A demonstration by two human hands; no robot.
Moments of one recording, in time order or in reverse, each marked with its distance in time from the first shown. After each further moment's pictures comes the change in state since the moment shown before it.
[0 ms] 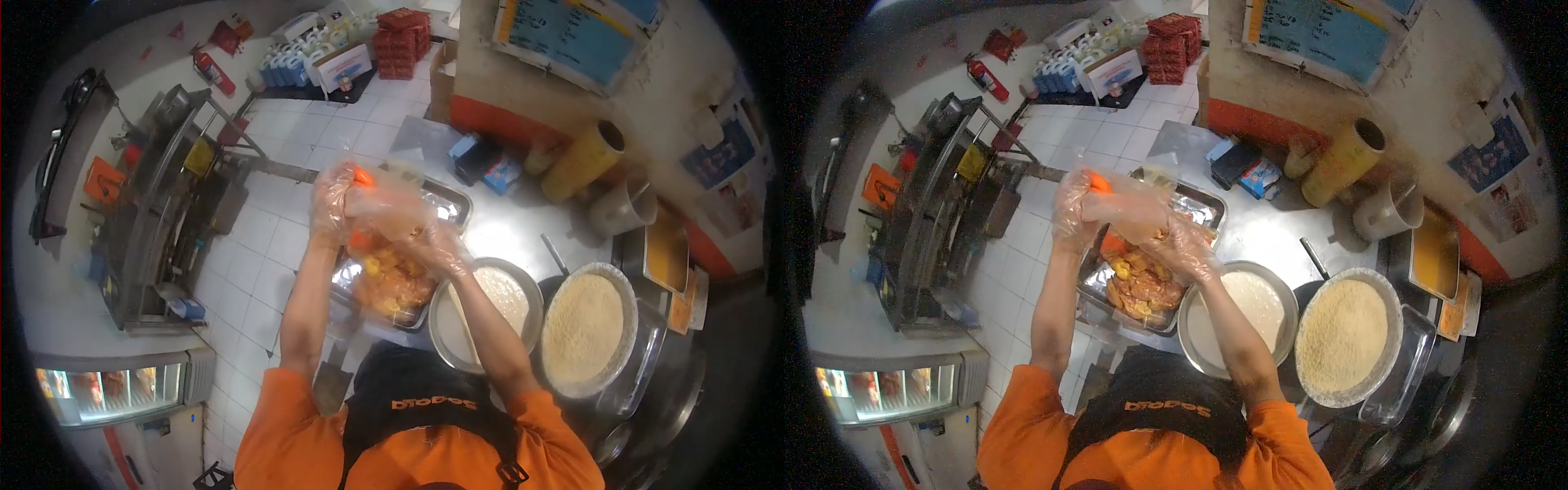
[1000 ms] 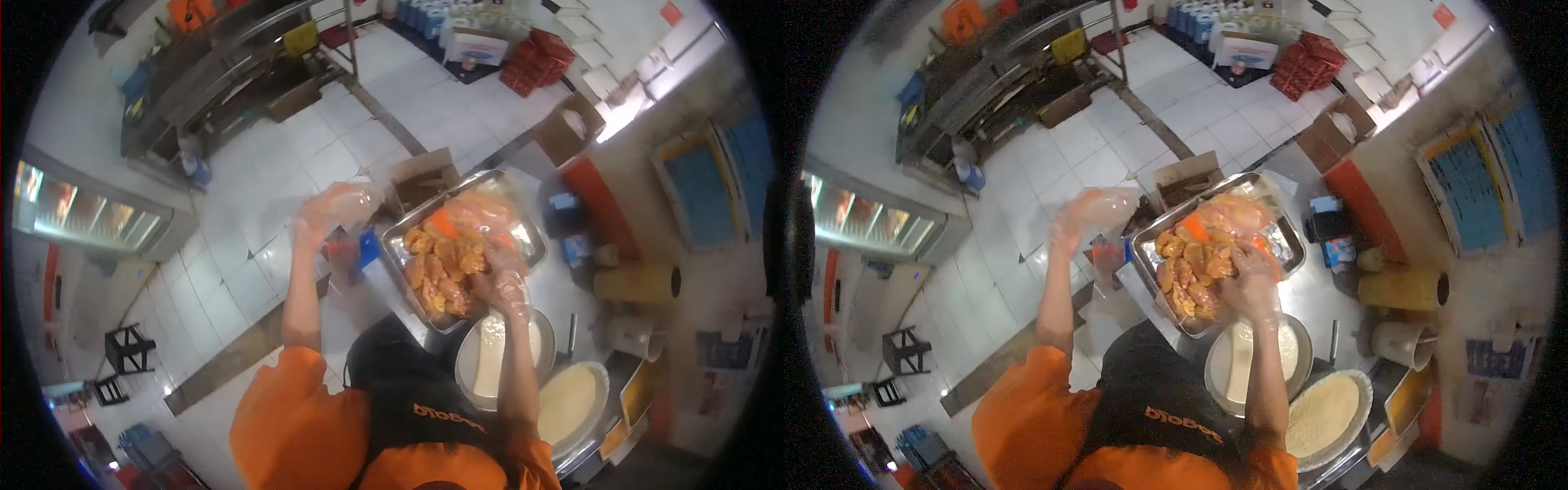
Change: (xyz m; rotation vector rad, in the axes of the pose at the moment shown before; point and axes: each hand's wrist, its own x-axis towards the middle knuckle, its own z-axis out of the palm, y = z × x) left_hand -0.150 -0.152 -0.390 -0.458 0.659 0.041; right_hand 0.008 -0.011 0.037 -0.413 -0.177 -0.406
